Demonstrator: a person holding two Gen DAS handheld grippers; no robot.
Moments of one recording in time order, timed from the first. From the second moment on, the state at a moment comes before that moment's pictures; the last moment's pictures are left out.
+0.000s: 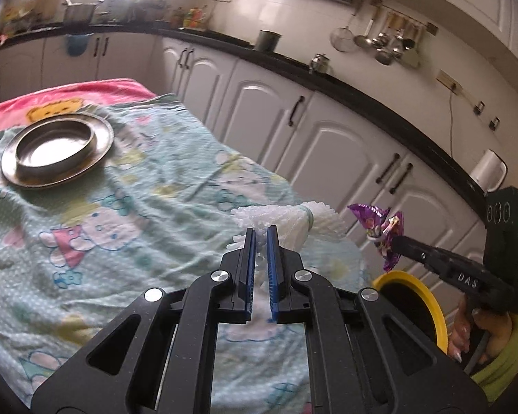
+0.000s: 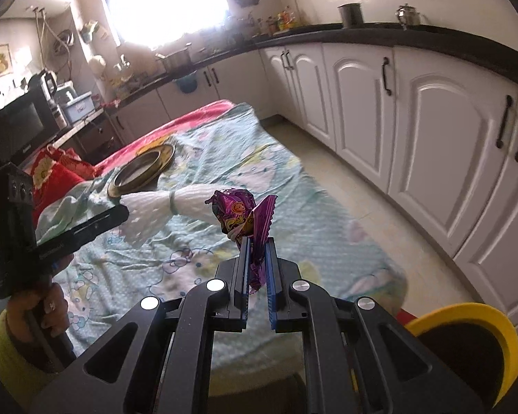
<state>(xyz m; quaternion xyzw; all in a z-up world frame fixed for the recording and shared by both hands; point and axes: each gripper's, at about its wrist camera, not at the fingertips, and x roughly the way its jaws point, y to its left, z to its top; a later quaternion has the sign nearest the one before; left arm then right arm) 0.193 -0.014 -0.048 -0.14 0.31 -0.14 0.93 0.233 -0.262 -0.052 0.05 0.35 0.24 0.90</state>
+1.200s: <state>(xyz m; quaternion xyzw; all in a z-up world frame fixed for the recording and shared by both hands) 0.139 -0.137 -0.016 -0.02 0.28 -0.24 0.93 0.138 -0.391 -0.017 0.07 0.30 0.14 0.94</state>
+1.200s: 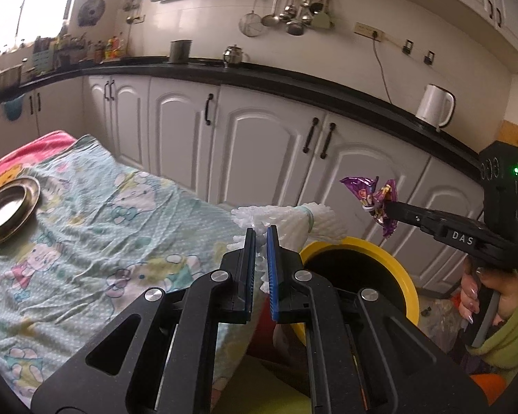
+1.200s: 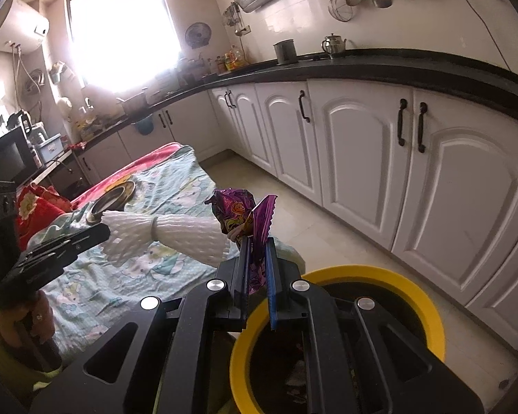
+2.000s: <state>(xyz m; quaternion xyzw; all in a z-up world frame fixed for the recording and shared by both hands) 0.118 -0.217 -0.041 0.07 0.30 -0.29 0.91 0.106 -0.451 -0.038 0.09 0.30 0.08 0.95</state>
